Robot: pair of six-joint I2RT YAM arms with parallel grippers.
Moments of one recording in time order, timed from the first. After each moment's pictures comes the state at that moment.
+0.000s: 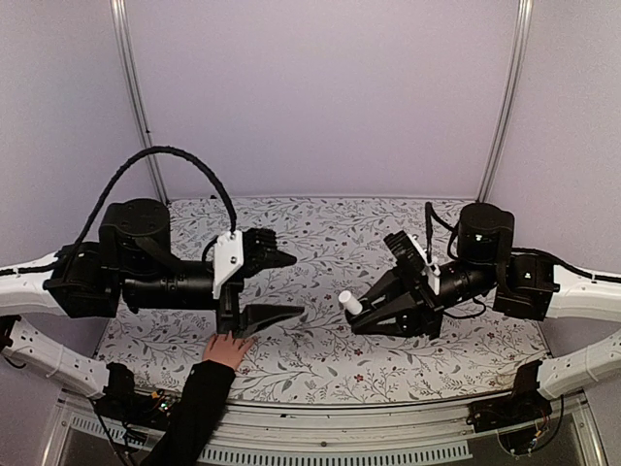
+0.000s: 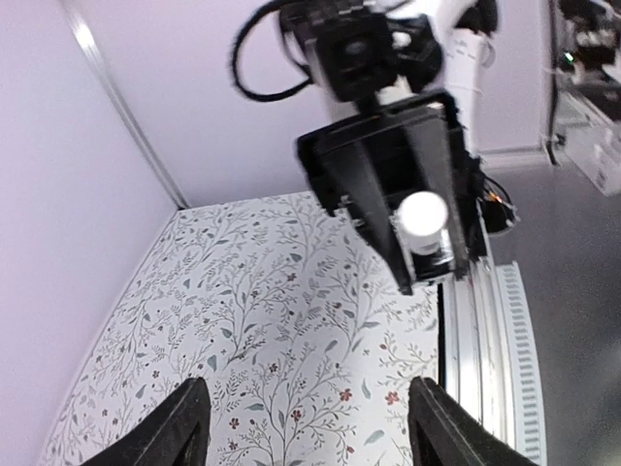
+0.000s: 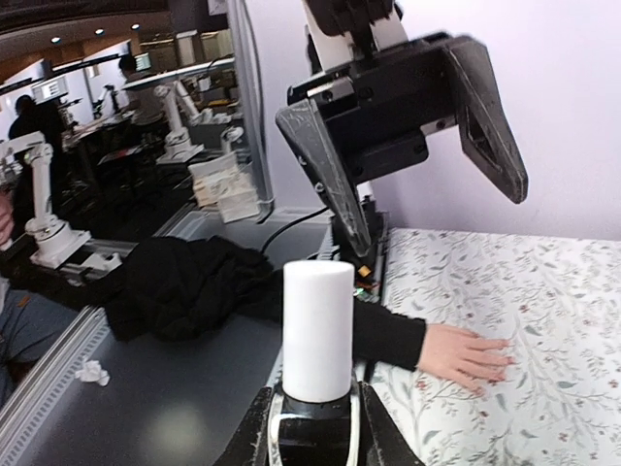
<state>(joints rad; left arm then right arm) -1.36 1.06 1.08 -0.29 -0.06 0.32 1.08 1.10 0.86 0.06 -0.78 -0.03</state>
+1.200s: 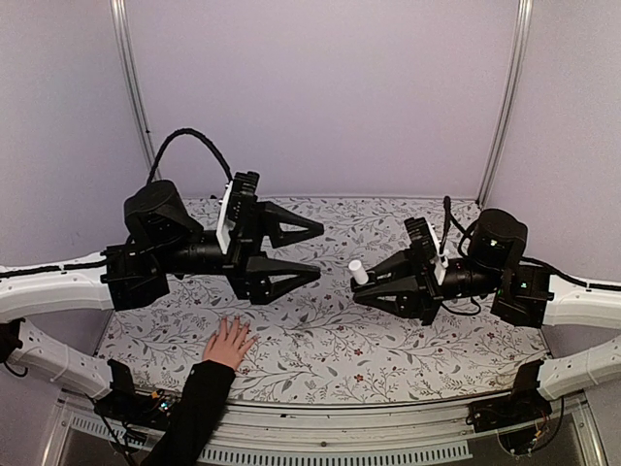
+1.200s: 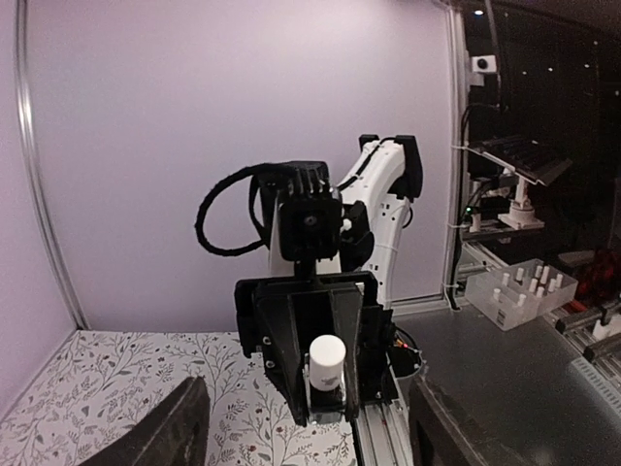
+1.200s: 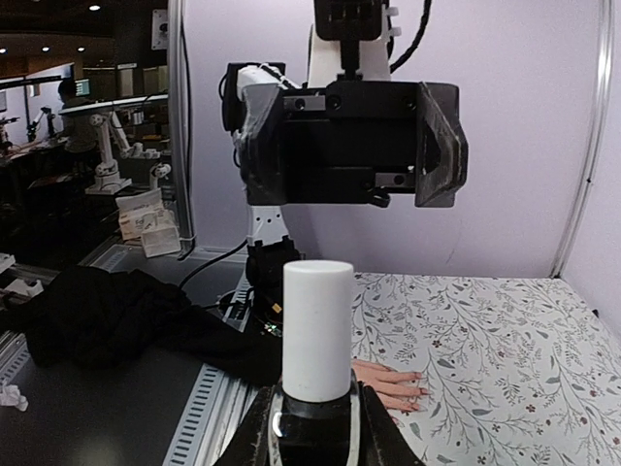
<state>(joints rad) -1.07 1.17 0.93 0.39 0.50 -0.01 1.01 1.05 0.73 0.34 -0.61 -0.04</state>
